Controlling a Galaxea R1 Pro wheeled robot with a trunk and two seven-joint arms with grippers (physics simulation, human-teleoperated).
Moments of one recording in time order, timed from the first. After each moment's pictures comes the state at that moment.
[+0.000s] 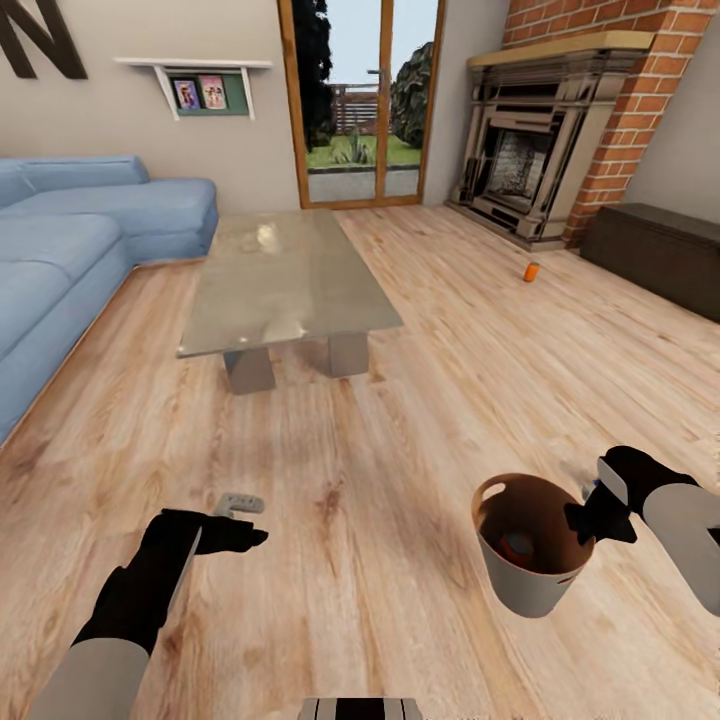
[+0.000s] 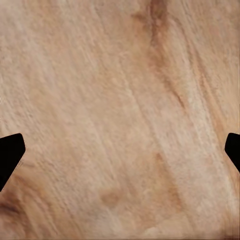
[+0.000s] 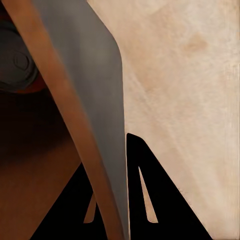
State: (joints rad) left arm -0.57 0.04 0.10 -1.06 -0.31 0.83 -0.46; right arm -1.17 -0.37 -0.01 -0.08 0.05 1.05 0.19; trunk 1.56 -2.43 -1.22
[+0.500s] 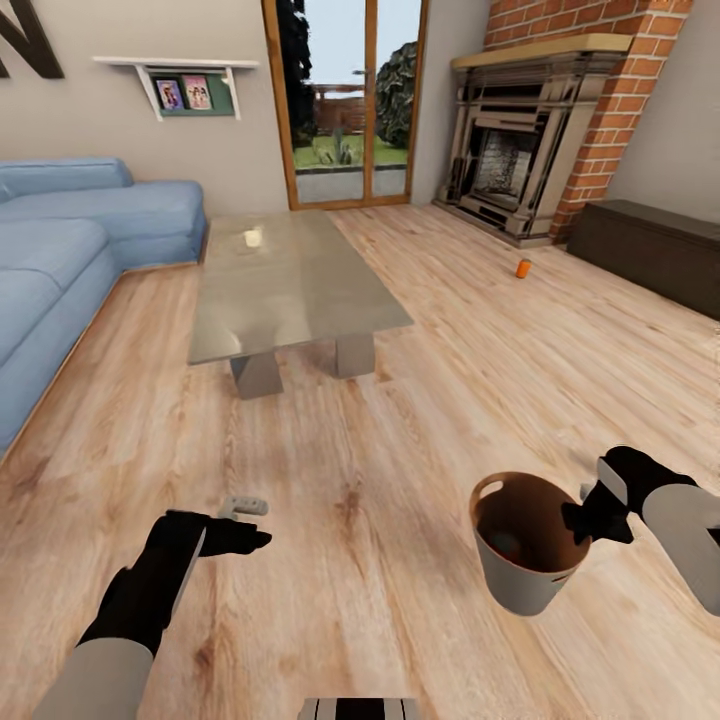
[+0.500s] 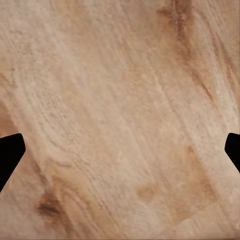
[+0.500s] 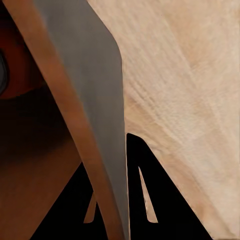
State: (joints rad) left arm -0.57 0.03 0.10 -1.05 -0.31 0.83 -0.46; right arm -1.17 -0.37 -0.03 -0.08 0.03 1.05 0.19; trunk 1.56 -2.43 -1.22
